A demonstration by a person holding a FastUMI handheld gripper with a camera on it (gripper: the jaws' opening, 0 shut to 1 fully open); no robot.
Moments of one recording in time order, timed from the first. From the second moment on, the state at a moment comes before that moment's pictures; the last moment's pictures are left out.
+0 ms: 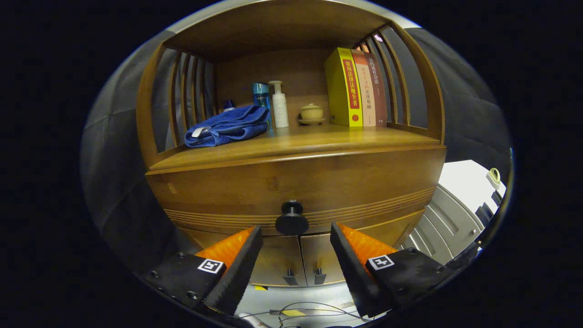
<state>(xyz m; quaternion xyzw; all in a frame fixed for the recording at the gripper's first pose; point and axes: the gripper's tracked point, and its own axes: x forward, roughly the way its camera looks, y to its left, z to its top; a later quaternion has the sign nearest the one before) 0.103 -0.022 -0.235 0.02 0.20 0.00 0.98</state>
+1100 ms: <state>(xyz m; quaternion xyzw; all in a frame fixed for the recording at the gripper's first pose) 0.112 -0.015 -0.240 0.01 0.21 -0.01 0.98</state>
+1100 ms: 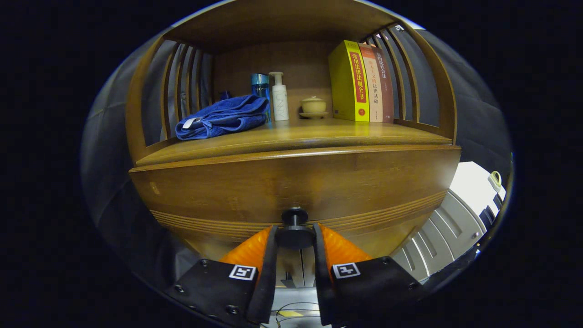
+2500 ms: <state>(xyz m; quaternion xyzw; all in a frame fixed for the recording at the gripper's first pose) -0.048 -0.010 -0.253 0.00 0.26 -0.01 0.97</state>
